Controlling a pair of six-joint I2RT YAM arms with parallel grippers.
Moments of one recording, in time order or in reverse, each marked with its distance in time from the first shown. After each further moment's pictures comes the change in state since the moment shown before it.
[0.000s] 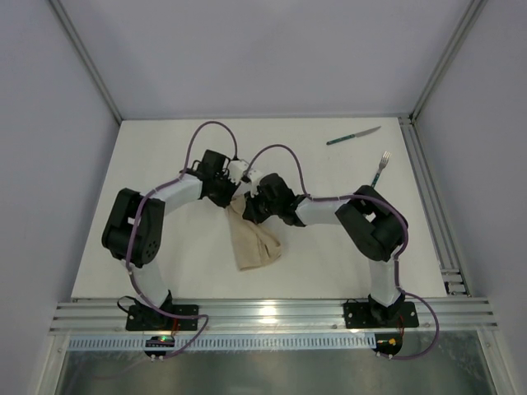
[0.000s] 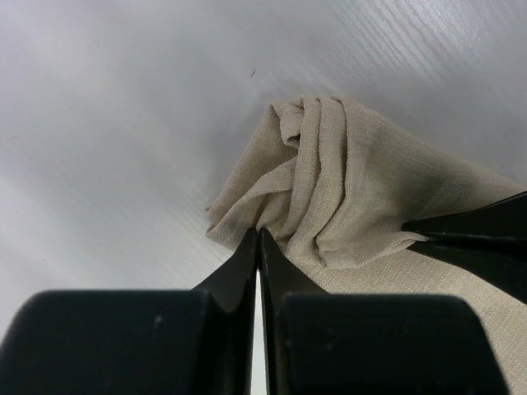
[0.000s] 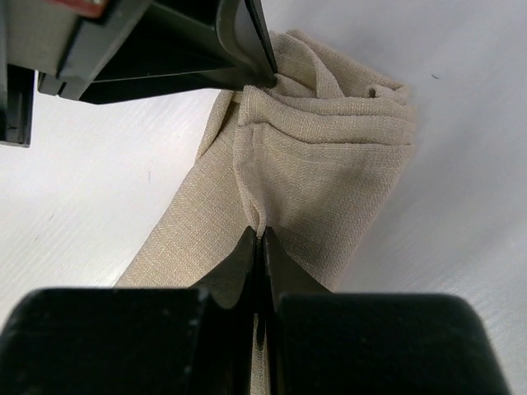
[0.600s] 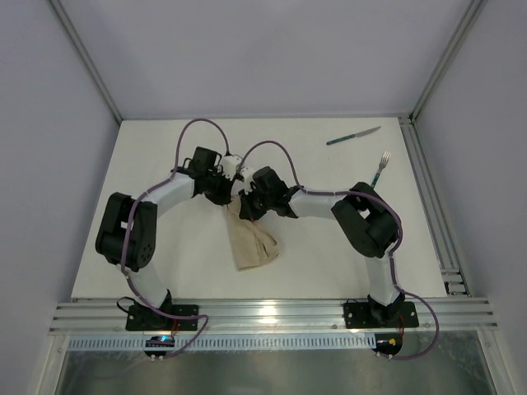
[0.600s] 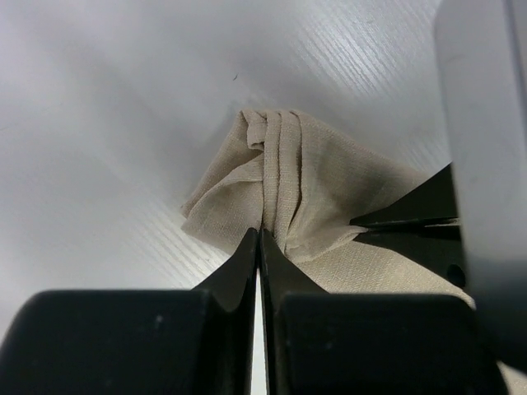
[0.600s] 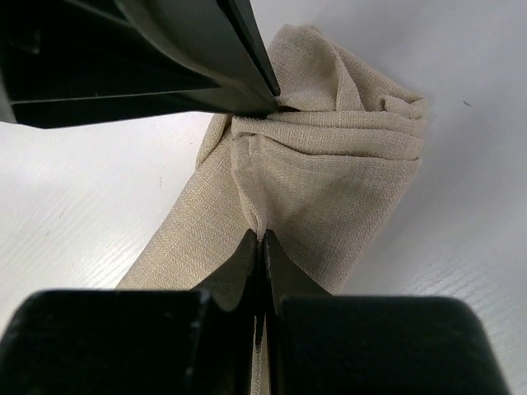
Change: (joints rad) left arm 0.042 -0.047 -0.004 -0.018 0.136 -0.059; right arm -0.002 0.050 0.137 -0.179 -0.051 -0.041
